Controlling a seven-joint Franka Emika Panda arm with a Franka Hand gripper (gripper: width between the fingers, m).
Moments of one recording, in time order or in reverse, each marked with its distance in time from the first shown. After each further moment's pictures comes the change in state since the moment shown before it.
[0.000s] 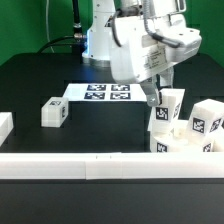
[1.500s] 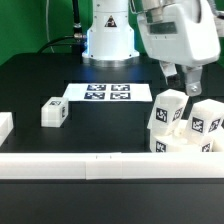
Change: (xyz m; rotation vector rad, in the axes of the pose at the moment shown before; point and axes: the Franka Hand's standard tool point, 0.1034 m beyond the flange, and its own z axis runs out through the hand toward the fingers) arm -0.033 0.010 -0.011 -0.059 -0.046 -0.924
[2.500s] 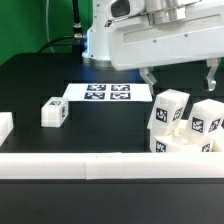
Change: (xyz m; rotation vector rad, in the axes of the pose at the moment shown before) arm 0.008 0.012 0.001 -0.029 0.042 -0.855
